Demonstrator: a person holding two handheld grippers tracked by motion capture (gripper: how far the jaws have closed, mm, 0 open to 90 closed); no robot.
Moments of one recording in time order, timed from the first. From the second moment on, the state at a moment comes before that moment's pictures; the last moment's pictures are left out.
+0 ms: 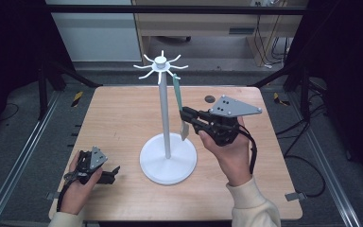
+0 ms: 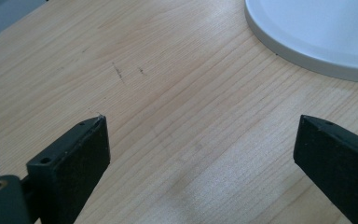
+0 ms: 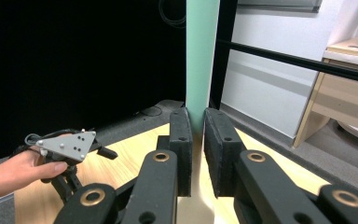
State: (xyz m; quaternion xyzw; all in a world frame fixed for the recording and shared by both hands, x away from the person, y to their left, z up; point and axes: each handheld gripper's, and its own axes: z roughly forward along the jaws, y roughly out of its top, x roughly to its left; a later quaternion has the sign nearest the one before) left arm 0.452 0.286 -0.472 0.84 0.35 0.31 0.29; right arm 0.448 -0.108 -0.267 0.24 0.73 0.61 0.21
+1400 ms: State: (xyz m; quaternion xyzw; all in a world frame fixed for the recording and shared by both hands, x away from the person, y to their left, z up) left arm 0.451 0.285 -0.472 0.84 0.35 0.30 0.29; right arm 0.452 -0.131 -0.284 0.32 0.75 0.49 0.31
